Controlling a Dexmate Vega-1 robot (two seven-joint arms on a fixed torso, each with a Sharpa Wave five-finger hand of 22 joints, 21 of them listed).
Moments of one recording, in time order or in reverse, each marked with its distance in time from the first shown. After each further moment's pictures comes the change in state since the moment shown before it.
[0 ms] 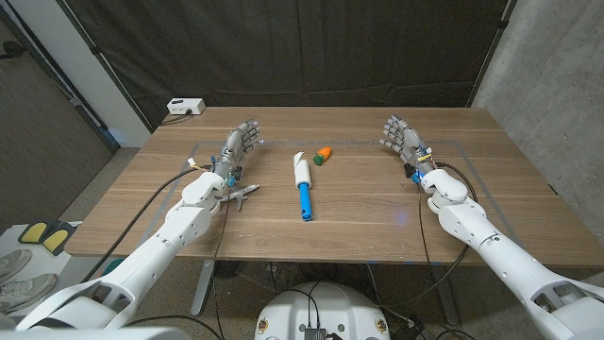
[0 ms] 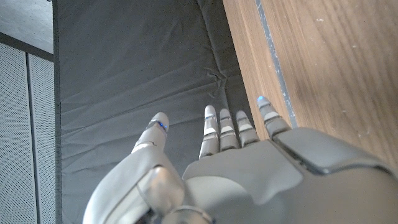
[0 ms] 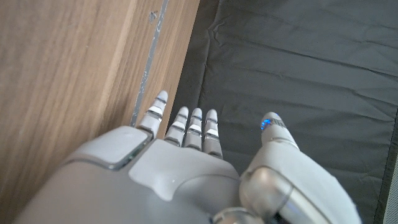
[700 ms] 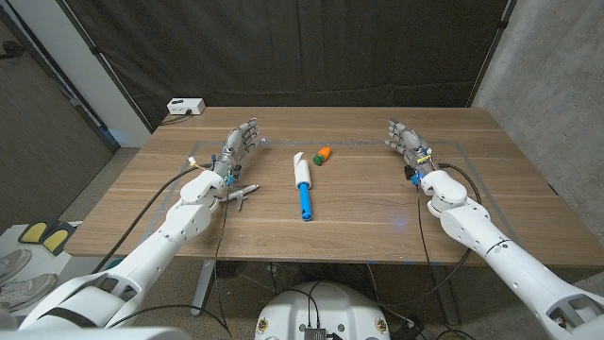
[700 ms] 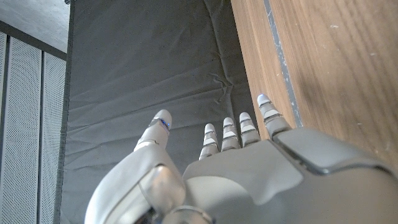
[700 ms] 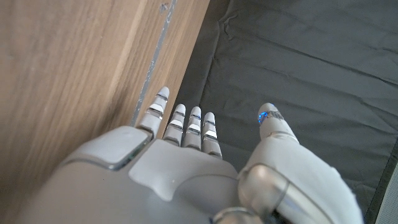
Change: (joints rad) left arm -0.048 -0.028 -0.002 0.102 -0.048 -0.038 -0.135; left_hand -0.016 -0.013 -0.027 0.027 -0.007 -0.260 -0.121 -0.101 -0.012 -0.036 -0.006 0.006 0.002 0.056 0.037 0.013 0.007 0.062 0.003 -0.007 0.003; right arm -0.087 -0.064 -0.001 -0.208 -0.106 -0.119 -0.213; right_hand 0.007 -0.042 -0.005 0.029 0.016 -0.080 -0.031 -0.030 -0.003 0.073 0.017 0.031 0.005 0.085 0.048 0.034 0.011 0.085 0.046 0.013 0.004
